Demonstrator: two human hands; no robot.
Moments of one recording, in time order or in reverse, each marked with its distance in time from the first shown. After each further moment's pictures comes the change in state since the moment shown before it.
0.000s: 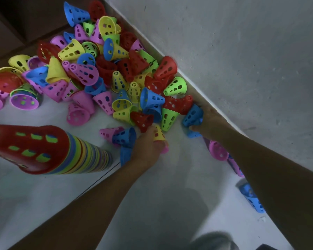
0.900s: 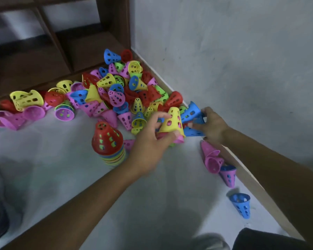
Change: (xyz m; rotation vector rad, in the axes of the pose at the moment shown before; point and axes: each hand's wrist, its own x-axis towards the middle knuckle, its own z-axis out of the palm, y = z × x) left_hand -0.130 0.088 -0.133 -0.586 0.093 0.376; right_hand -0.104 -0.090 -0.088 0.435 0.089 -0.148
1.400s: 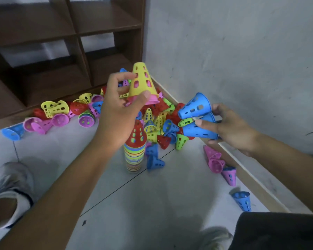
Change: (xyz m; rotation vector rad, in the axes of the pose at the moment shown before) left_hand -0.051 0.099 -0.118 -0.022 0.287 0.309; right_hand -0.151 -0.100 -0.020 0.183 -0.023 -0.133
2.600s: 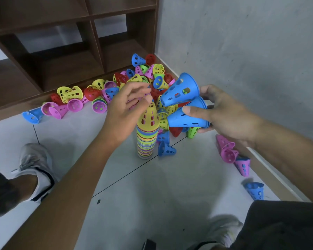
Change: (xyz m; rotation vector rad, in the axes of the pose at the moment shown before) left_hand -0.022 -0.043 -0.033 0.156 -0.137 0.002; right_hand -0.025 -0.041 0.052 0.074 -0.174 -0.097
